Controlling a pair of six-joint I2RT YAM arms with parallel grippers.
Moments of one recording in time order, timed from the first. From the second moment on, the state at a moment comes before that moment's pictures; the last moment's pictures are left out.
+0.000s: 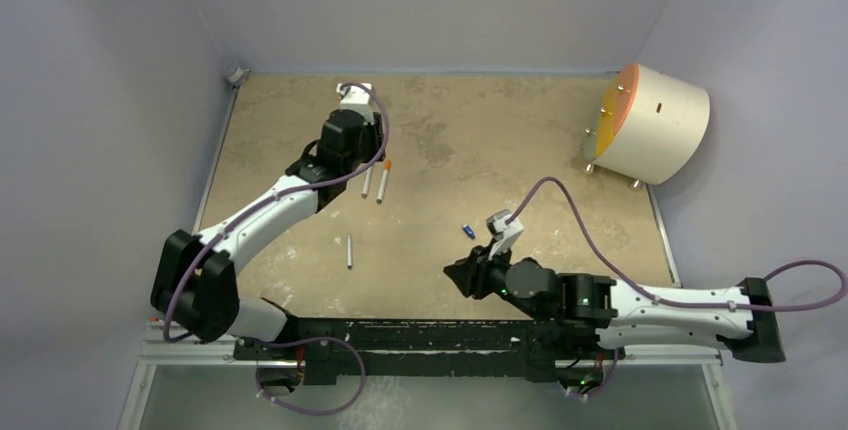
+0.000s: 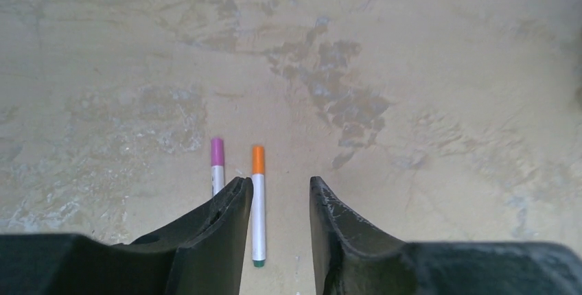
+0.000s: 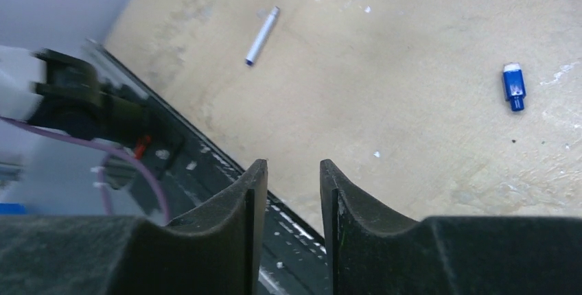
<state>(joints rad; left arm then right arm) -0.51 1.45 1.02 -0.02 -0.22 -0.28 1.41 0.66 0.48 -0.19 0.57 0.72</state>
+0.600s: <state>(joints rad) -0.45 0.95 0.95 -0.29 -0.47 -0.46 1.18 1.88 1.35 -0.01 0.28 0.52</state>
